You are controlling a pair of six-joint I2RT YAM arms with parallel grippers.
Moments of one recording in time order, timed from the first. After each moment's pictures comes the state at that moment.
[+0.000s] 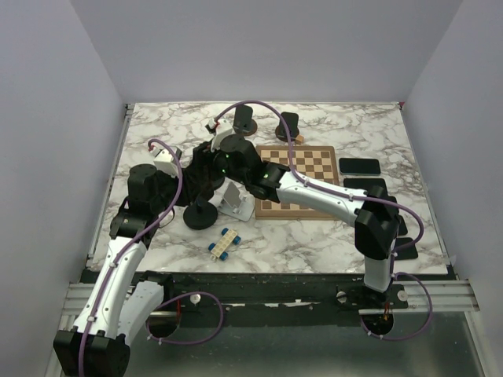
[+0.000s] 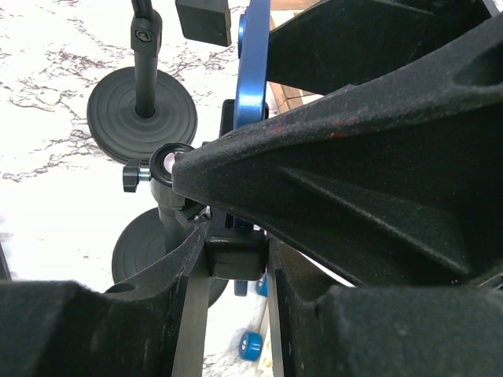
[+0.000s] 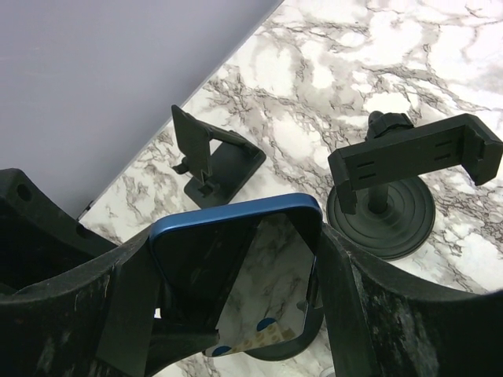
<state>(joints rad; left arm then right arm) -0.15 0.79 0.73 -0.38 0.36 -0.23 1.02 1.91 1.64 0.00 0.10 0.37</state>
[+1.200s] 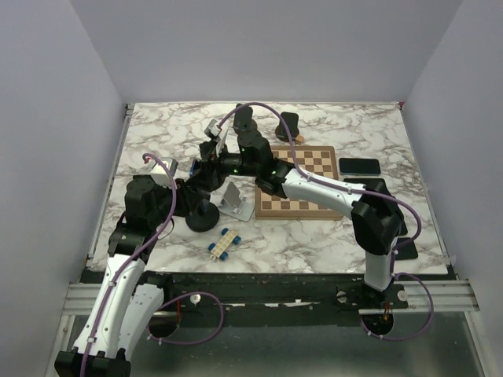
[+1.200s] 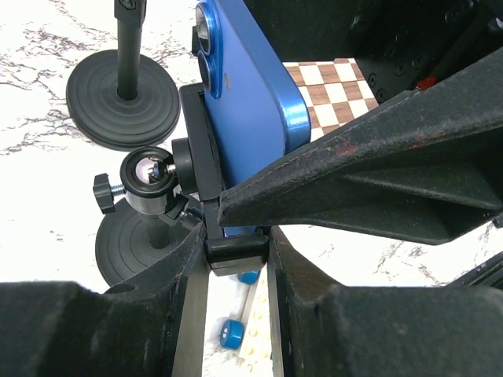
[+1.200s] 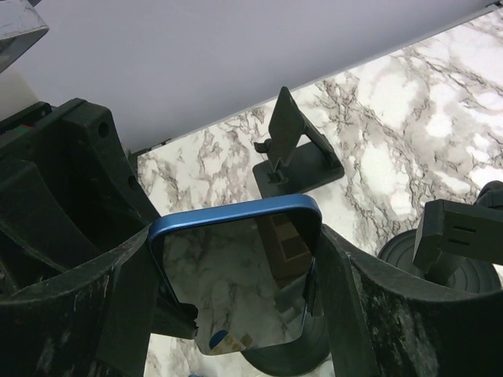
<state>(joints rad) -0.15 0.64 0.63 -0.38 0.38 -0.30 0.91 1.91 1.51 0.25 -0.43 0.19</state>
